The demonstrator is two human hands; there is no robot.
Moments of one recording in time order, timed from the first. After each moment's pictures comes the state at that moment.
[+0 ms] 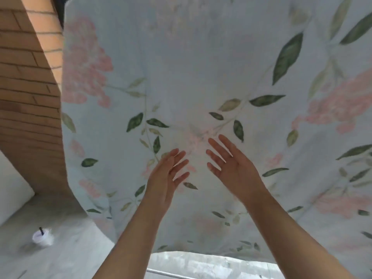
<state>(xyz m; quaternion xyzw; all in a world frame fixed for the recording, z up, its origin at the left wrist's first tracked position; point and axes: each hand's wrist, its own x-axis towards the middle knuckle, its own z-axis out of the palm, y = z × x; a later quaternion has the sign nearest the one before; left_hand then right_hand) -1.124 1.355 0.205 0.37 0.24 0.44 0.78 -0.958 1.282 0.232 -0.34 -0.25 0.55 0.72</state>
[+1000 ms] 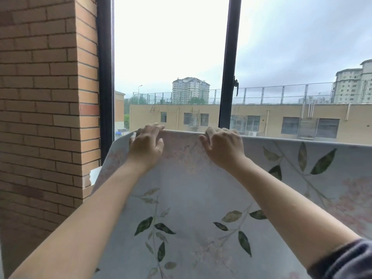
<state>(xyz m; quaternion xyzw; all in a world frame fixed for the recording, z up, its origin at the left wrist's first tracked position) -1.139 1.489 0.491 0.78 0.37 0.50 -0.03 -0.946 1.401 0.511 -0.65 -0.59 -0.40 0.25</state>
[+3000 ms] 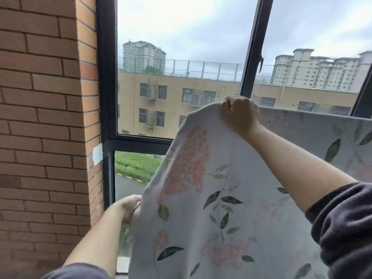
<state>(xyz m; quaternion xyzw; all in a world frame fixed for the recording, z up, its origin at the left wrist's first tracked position) -1.347 1.683 0.274 0.53 0.41 0.11 0.73 -1.118 1.520 0.514 -0.74 -0.47 -0.39 0.29</state>
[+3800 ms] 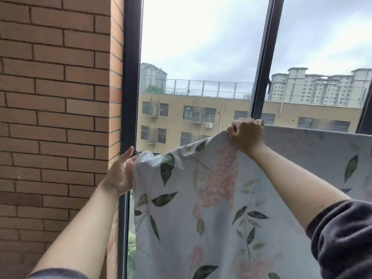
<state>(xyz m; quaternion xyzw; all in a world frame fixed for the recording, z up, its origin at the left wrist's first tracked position) -1.443 1.734 0.385 0.49 0.08 0.34 0.80 -1.170 1.550 0.501 -0.76 -0.44 -0.40 0.24</state>
